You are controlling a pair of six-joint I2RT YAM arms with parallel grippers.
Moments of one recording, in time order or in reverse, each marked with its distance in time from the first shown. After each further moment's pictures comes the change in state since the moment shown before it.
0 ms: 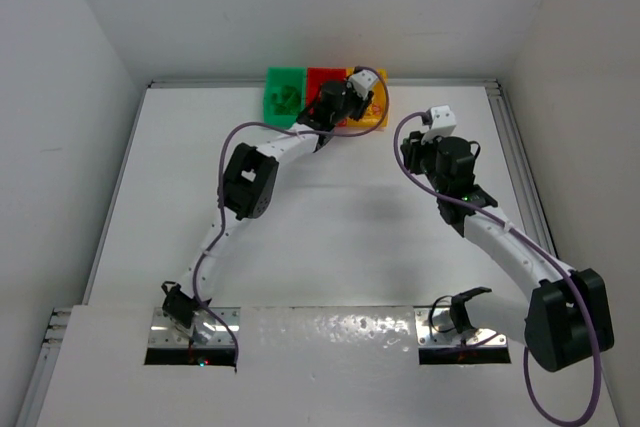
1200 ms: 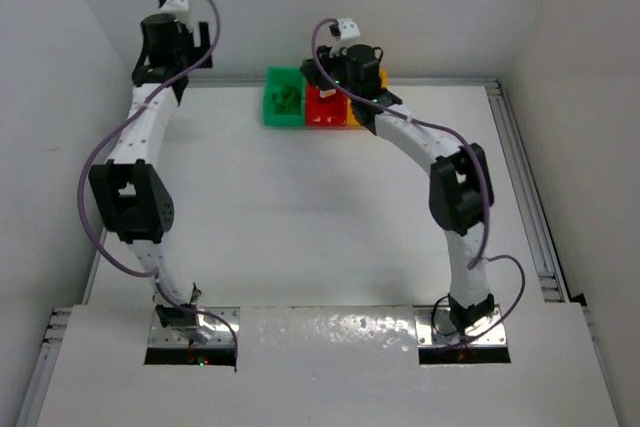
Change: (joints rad) left arm 0.520 -0.678 -0.261 -0.519 -0.278 -0.096; right arm 0.156 0.863 1.031 -0.034 -0.206 0.145
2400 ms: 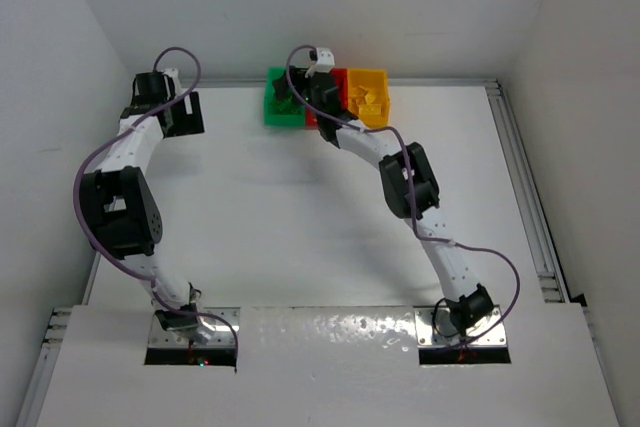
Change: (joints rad) left arm 0.211 -0.164 -0.482 -0.232 0.179 -0.089; right arm 0.097 0.632 0.524 0.186 0.210 0.253
